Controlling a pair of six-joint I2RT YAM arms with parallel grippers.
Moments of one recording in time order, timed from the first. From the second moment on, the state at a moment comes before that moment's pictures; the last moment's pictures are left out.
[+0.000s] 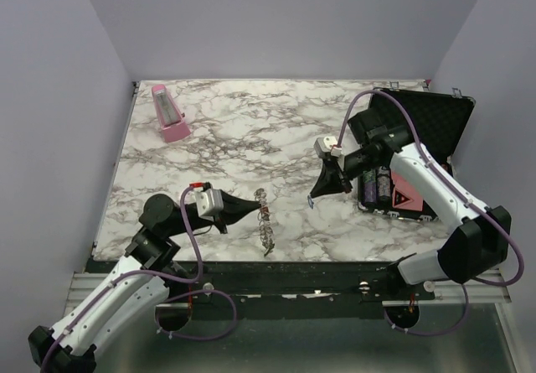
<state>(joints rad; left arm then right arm) -0.63 0.46 0.43 0.18 0.70 0.00 0.40 1.42 1.25 -1.10 -1.12 -1.15</state>
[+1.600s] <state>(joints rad) -0.91 0.72 0.32 0.63 0.28 -0.56 0.50 1.26 1.16 -0.75 -1.31 -0.80</state>
